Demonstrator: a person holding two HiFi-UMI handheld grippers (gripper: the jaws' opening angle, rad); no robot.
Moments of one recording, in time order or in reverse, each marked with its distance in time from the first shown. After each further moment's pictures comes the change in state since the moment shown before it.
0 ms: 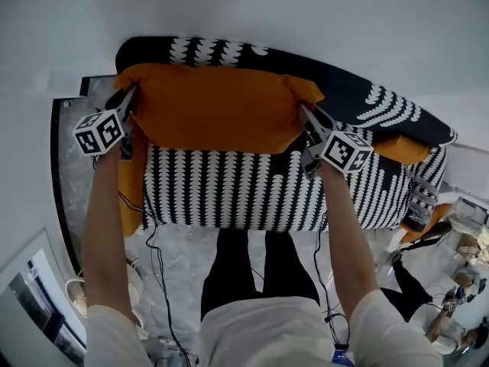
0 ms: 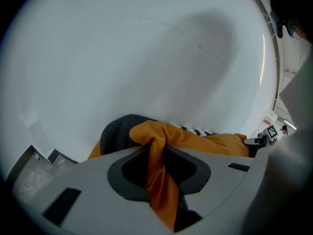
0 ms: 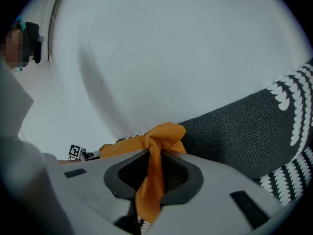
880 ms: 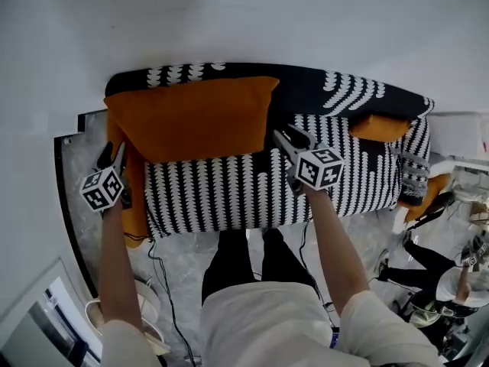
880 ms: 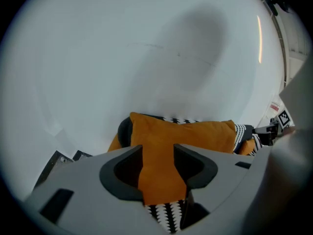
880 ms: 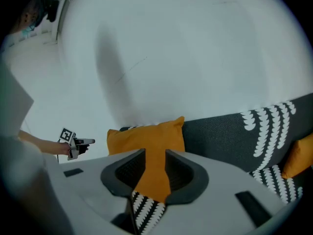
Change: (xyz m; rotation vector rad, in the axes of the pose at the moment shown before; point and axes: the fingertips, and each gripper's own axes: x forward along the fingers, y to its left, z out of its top) left arm -0.106 -0.035 -0.022 0.074 0.044 0.160; right arm -0.101 0.038 -0.019 -0.159 0.058 -0.103
